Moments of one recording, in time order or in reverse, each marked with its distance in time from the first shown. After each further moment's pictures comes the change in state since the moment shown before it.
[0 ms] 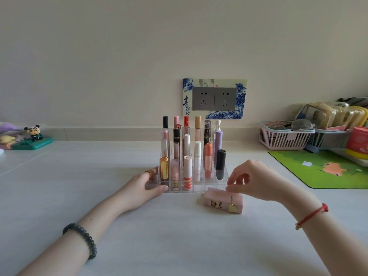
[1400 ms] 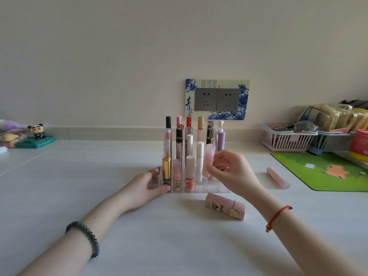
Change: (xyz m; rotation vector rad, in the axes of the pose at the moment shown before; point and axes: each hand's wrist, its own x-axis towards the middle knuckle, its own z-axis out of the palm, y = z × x) left_hand 0.001 -0.002 0.000 -0.018 -0.002 0.015; right_hand 0.026 -0.038 0.031 0.746 0.357 0.013
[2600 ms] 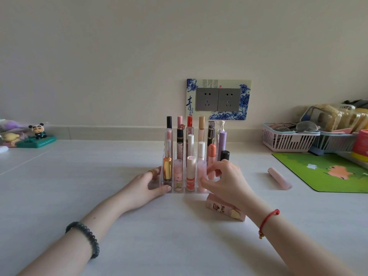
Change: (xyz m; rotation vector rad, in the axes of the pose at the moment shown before) left_hand 0.000 0.002 0.000 -0.009 0.000 0.002; right_hand -0.001 0.013 0.018 -0.429 -0.027 0.004
